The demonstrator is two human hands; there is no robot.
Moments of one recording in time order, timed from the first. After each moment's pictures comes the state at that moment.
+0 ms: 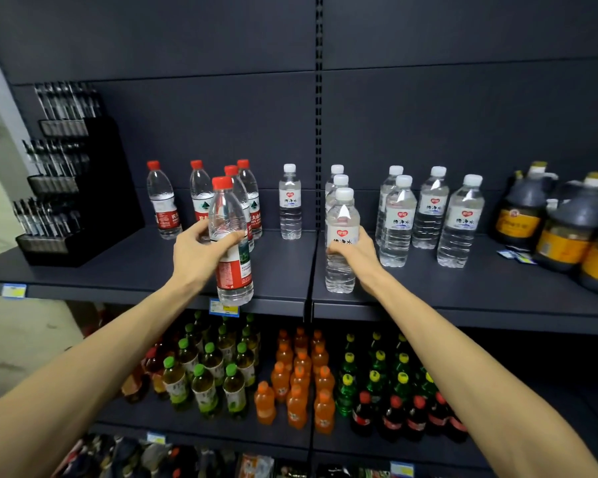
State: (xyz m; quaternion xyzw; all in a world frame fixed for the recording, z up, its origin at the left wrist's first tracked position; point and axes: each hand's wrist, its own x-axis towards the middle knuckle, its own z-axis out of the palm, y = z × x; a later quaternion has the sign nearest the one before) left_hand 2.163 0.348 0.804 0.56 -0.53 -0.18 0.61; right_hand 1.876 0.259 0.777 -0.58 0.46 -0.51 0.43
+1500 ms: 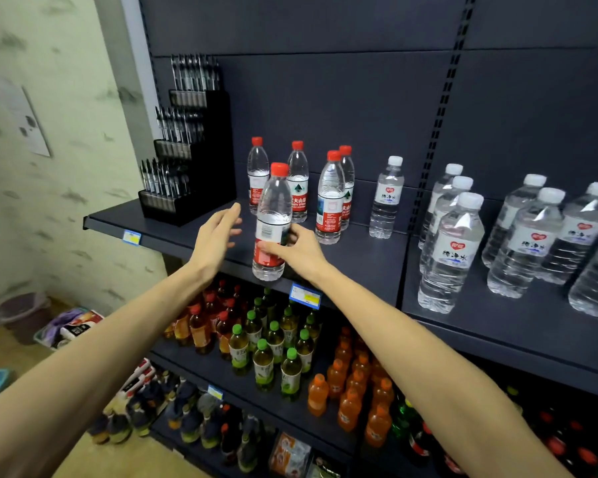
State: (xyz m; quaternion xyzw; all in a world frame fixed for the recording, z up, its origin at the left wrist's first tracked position) left_hand 2.282 0.384 0.790 0.62 -0.41 -0.21 0.63; right_hand 2.131 0.270 0.756 -0.74 0.30 -0.37 0.48
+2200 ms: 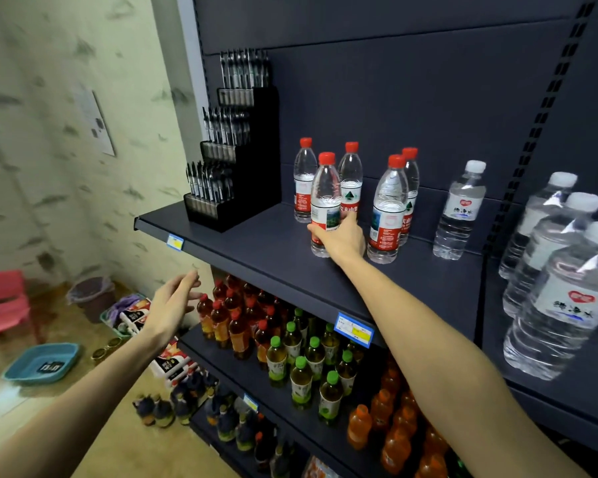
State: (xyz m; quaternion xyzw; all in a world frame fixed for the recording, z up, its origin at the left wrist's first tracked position) left_hand 2.401 0.448 0.703 0.73 -0.29 -0.16 0.60; right_hand 2.206 0.177 0.761 -0.71 0.47 -0.40 0.33
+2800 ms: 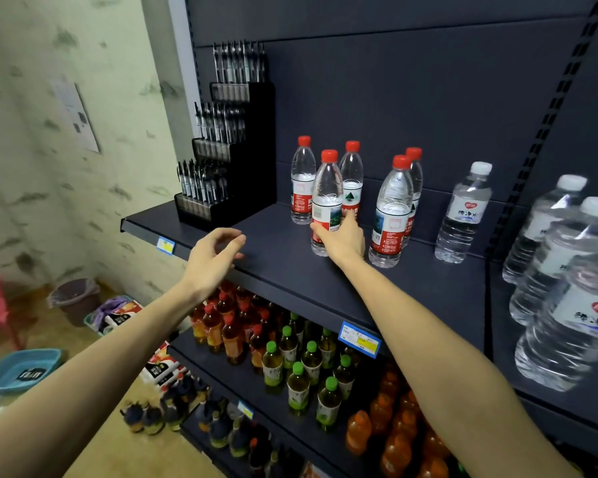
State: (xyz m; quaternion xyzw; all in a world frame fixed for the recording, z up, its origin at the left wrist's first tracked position) left_hand 2.385 0.370 0.758 0.70 -0.42 -0.11 0.57; right_hand 2.222 0.160 0.755 -0.71 0.47 -0.41 0.33
